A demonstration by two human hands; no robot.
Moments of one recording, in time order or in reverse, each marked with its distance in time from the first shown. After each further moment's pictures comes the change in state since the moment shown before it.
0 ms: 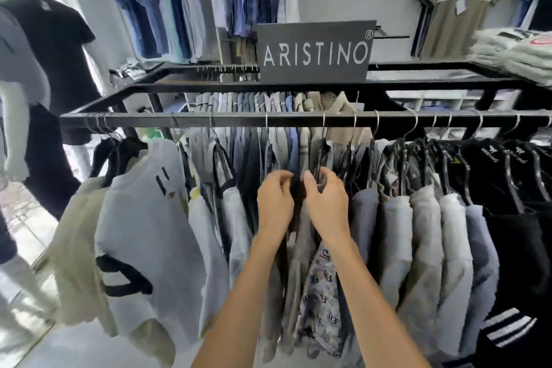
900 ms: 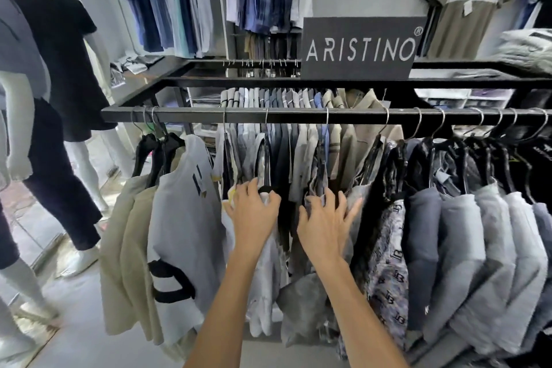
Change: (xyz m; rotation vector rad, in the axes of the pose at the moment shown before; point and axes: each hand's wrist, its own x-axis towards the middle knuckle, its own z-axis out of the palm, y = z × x) left_hand 0.023 -0.111 -0.120 0.275 0.012 -0.149; right_hand -0.060 0.000 0.141 -0.802 0.171 -0.223
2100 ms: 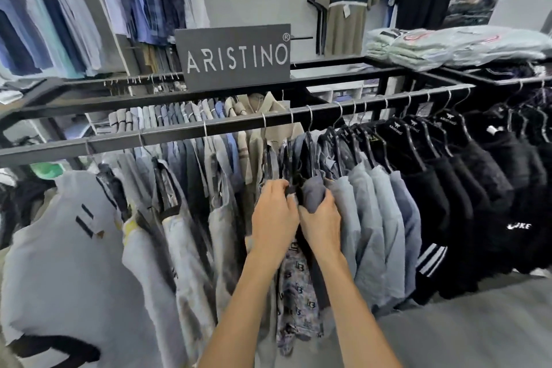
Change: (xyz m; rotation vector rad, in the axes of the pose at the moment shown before) left_hand -0.093 0.175 0.087 -0.205 -0.263 0.464; right_hand 0.030 0.162 -0.073 0.528 -0.030 0.595
